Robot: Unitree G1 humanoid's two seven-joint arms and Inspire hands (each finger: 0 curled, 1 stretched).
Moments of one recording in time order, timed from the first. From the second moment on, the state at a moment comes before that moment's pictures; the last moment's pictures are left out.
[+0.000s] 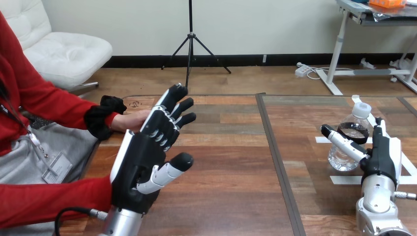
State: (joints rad) left arm -0.08 0.00 0.05 0.56 -0.31 -0.89 -0.57; right arm -0.60 -0.31 -0.17 1.30 -0.10 -0.35 -0.34
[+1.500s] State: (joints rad) left arm 0.02 -0.02 -0.02 0.33 -0.35 -0.80 -0.58; right arm -0.63 -0.27 -0.29 1.34 0.00 -0.28 -0.51
